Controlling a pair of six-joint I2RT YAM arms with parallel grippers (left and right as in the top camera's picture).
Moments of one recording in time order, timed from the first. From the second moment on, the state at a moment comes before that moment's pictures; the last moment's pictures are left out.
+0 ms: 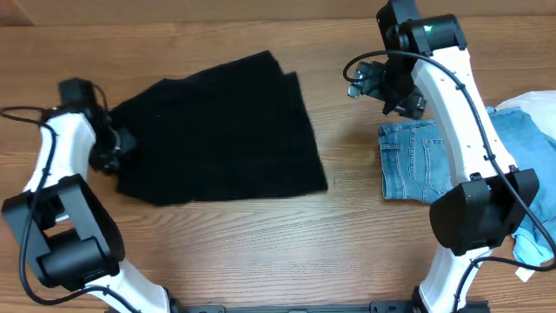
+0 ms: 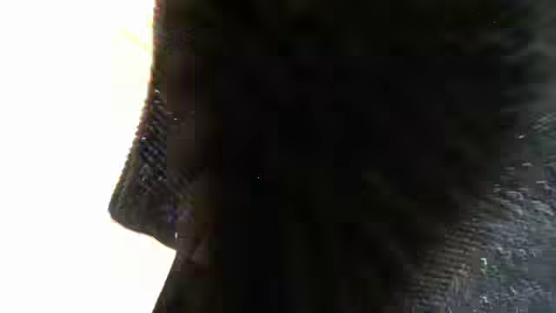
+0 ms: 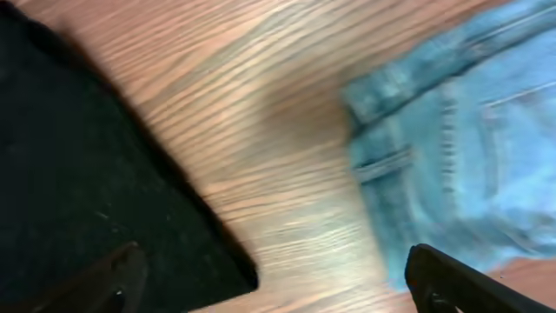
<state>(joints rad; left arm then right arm) 0.35 1.90 1.39 -0.90 0.02 -0.28 0.20 2.02 2.03 -1.43 -0.03 0.57</state>
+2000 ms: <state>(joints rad) 0.50 1.91 1.29 -1.07 -0.29 -0.47 0.43 2.16 1.55 -0.85 -0.17 0.78</state>
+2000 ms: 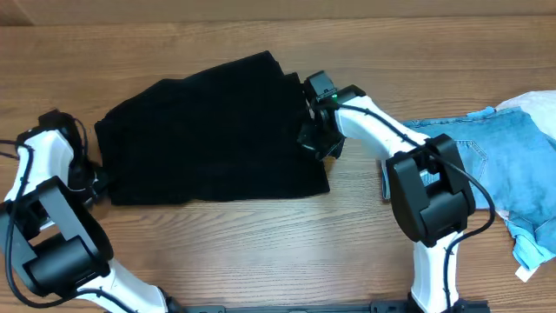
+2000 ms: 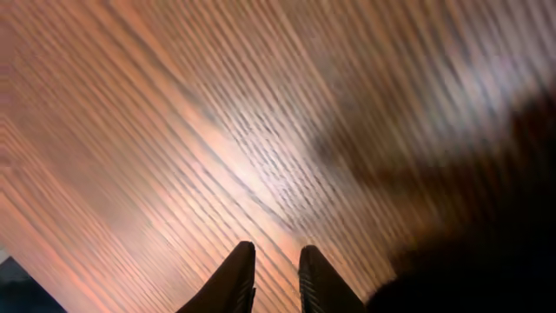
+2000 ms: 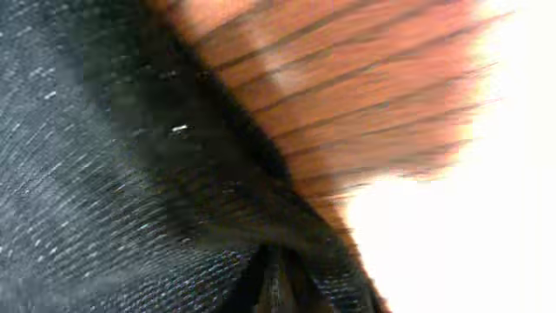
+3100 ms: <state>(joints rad) 0.31 2.10 1.52 -1.10 0.05 -0.36 0.39 2.16 1.60 -1.00 -0.02 0.80</state>
